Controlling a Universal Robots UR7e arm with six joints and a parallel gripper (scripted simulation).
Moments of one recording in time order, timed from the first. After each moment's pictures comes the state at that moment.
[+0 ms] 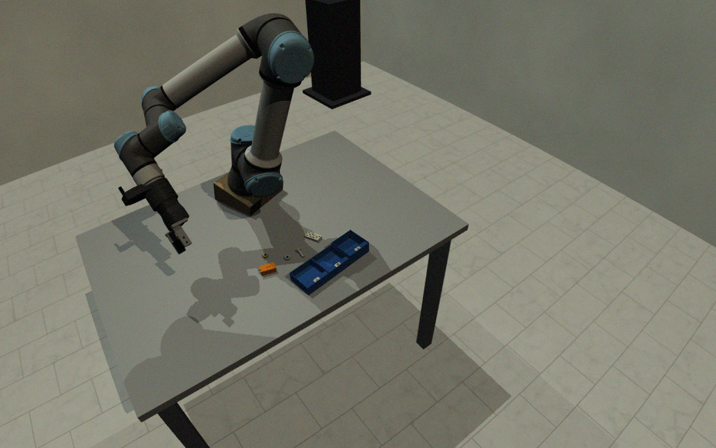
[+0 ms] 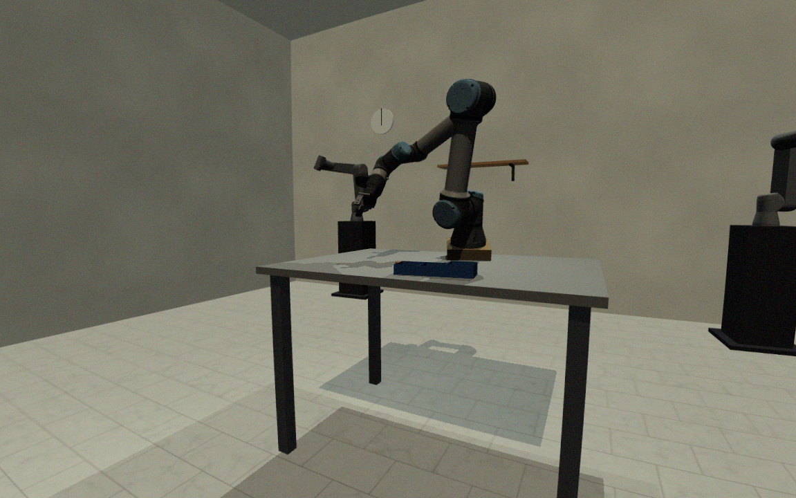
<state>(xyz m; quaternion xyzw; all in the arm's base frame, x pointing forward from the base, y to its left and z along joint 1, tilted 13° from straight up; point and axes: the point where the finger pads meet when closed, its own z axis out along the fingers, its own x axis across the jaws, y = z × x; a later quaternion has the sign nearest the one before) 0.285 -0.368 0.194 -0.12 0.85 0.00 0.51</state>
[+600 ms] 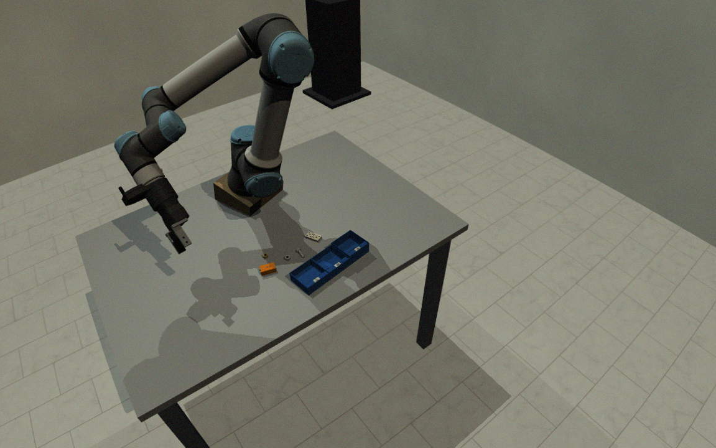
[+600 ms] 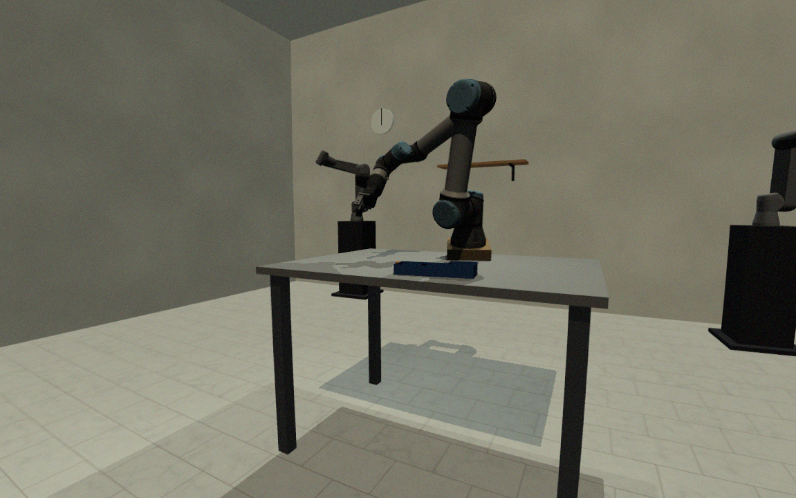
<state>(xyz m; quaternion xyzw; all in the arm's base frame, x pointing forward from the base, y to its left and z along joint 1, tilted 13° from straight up) 0.285 -0.368 0.194 -0.12 0.85 0.00 0.51</state>
